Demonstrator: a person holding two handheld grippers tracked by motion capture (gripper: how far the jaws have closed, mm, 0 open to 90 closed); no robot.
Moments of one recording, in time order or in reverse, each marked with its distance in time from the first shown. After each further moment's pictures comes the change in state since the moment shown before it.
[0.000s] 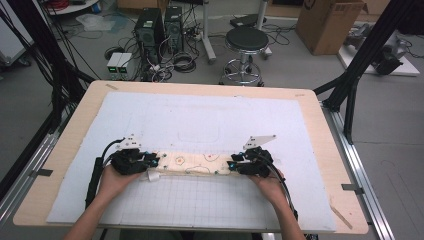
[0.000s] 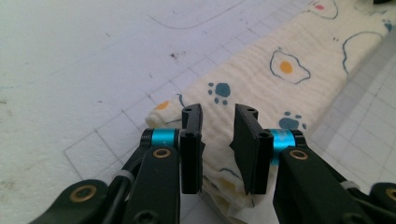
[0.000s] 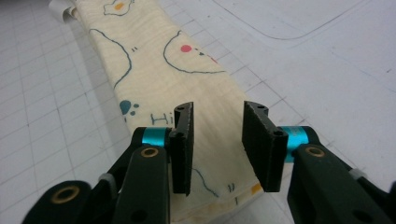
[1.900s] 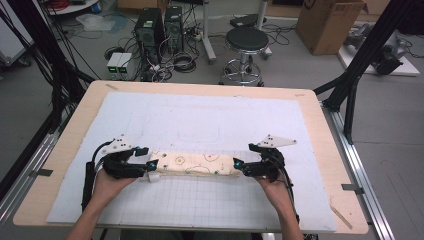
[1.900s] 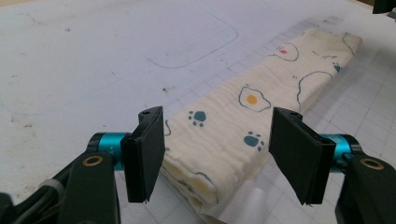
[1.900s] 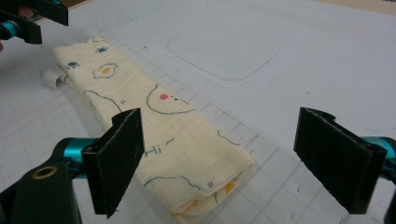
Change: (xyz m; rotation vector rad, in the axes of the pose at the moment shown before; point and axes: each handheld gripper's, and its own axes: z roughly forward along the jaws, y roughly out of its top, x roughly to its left) left arm -0.012 0.003 -0.029 -0.151 -0.006 -0.014; right arm 0.009 -0.003 -0.036 -0.193 -0.137 0.119
